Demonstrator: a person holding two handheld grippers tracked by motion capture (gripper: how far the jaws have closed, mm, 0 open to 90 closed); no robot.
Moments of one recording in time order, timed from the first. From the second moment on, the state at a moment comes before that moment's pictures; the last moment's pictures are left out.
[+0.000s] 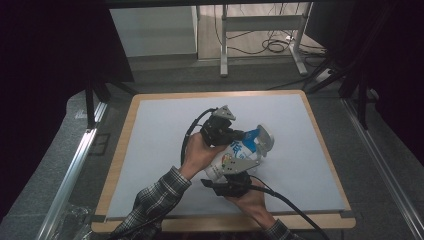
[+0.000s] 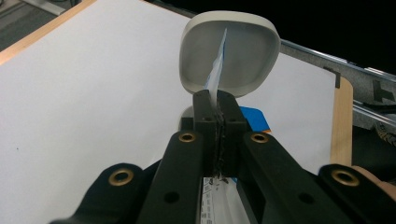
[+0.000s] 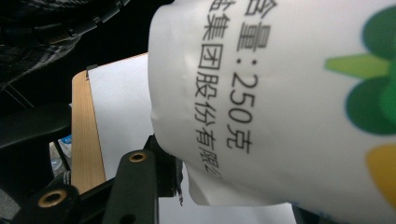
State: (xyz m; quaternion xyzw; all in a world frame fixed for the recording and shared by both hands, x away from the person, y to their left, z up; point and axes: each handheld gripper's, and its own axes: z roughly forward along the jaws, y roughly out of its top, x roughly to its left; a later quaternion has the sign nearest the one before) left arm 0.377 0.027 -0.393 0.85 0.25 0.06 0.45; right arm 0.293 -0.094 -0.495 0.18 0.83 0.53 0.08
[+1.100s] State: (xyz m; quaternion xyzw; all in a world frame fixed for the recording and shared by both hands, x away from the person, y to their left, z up) left arm 0.377 0.025 -0.390 0.85 0.26 0.06 0.45; right arm 0.294 -0.093 -0.495 0.19 0.83 0.53 0.07
